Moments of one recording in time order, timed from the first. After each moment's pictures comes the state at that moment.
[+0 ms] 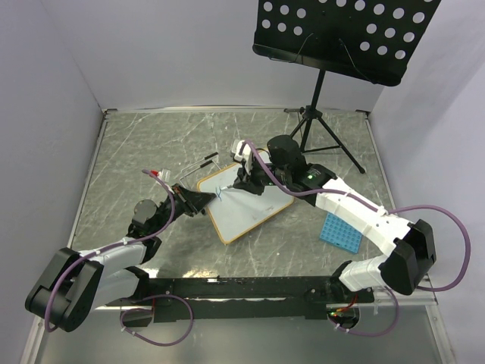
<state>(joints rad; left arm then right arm) -0.43 1.12 0.17 1.06 0.41 -0.94 0.72 1.35 1.18 -0.34 -0.49 -0.34</state>
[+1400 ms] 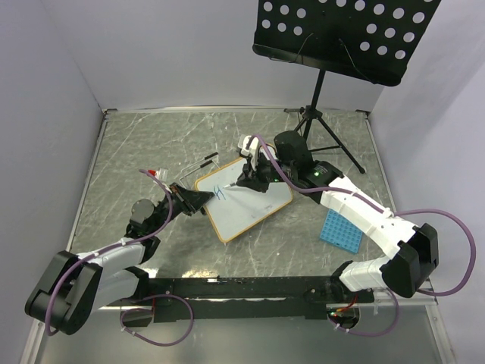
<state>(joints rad) -0.40 1.10 0.17 1.05 0.43 -0.95 0.68 1.33 1.20 -0.37 -0.55 -0.32</state>
